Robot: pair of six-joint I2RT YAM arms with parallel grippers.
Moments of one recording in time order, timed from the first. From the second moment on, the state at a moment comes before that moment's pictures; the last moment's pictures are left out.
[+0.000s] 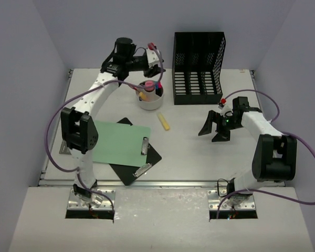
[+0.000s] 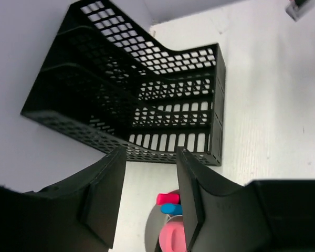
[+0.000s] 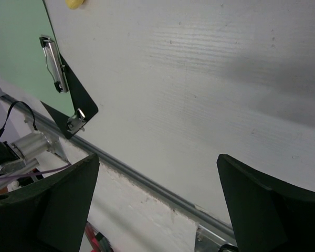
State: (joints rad) left arm -0.30 1.96 1.87 -0.19 0.90 0.66; right arm -0.09 1.53 0.92 -0.71 -0.63 0.13
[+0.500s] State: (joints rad) left arm -0.66 2.19 1.86 -1.09 0.43 1.52; right arm -0.09 1.53 0.92 -0.71 -0.64 0.13
